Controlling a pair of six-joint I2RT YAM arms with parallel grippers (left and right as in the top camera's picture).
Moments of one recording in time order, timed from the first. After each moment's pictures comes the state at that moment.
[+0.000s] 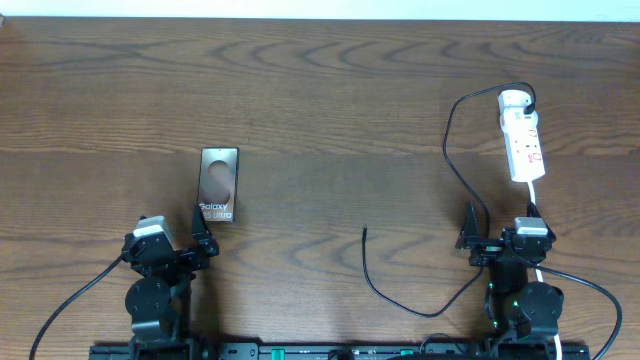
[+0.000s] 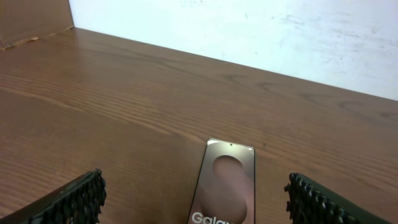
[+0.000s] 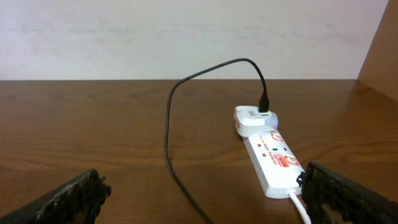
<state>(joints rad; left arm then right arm) 0.09 0.01 0.08 -0.27 -0.05 -0.17 -0.01 0.01 0.01 -0.07 0.03 -0.01</state>
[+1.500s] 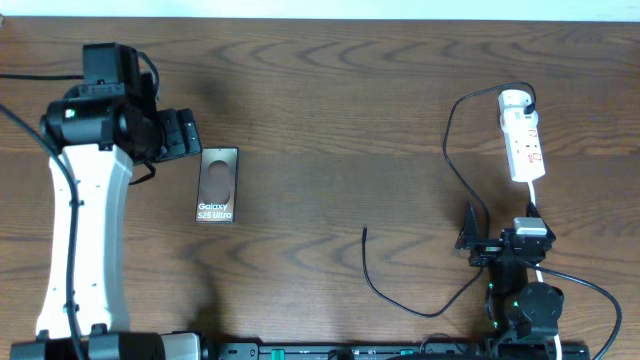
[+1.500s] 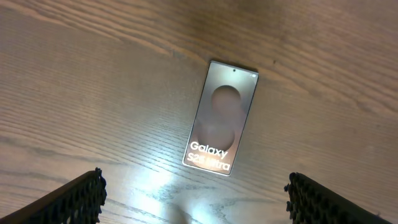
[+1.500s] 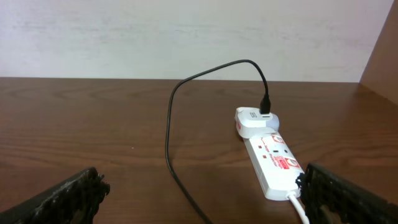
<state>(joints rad) 0.09 1.51 1.54 -1.23 0.00 -0.16 -0.01 0.01 0.01 -0.07 0.03 -0.01</state>
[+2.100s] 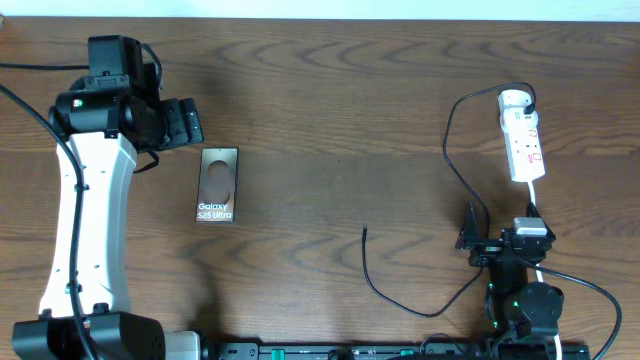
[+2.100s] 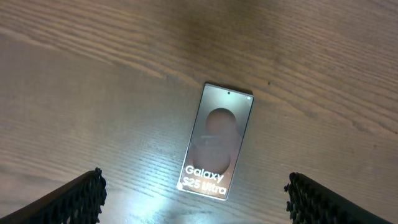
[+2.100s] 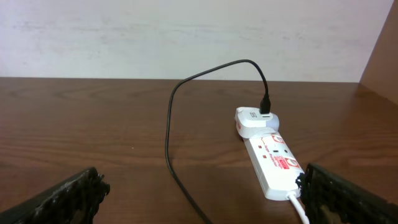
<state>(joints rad) 0.09 1.56 1.54 -1.14 0.01 -0.15 -0.01 0.01 0.01 -0.07 0.03 -0.01</state>
